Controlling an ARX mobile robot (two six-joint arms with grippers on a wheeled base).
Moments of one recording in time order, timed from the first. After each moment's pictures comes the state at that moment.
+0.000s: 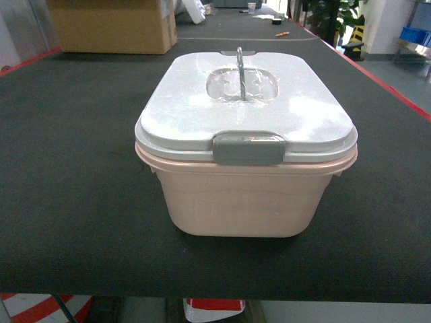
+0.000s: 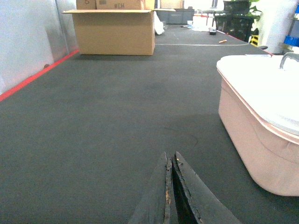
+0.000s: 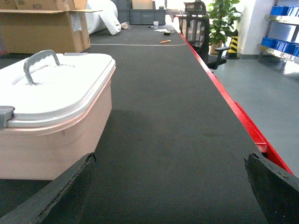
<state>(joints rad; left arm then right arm) 0.00 0.47 0.01 0.46 0.00 0.00 0.00 0.01 0.01 -0.01 0.00 0.00</state>
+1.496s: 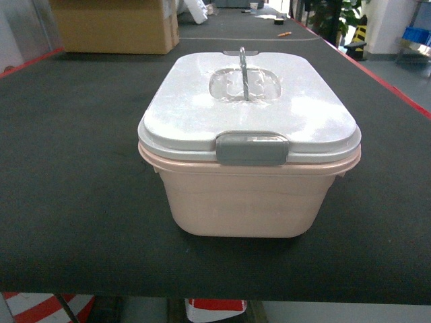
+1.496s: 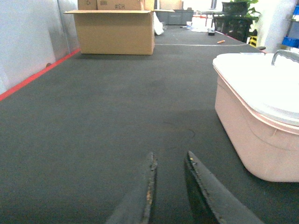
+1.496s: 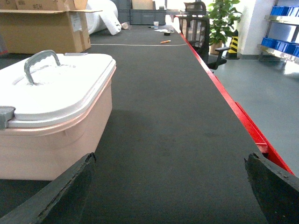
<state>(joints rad) 0.00 0.01 0.01 0.00 0.00 0.00 0.00 0.01 0.01 -0.01 0.00 0.00</state>
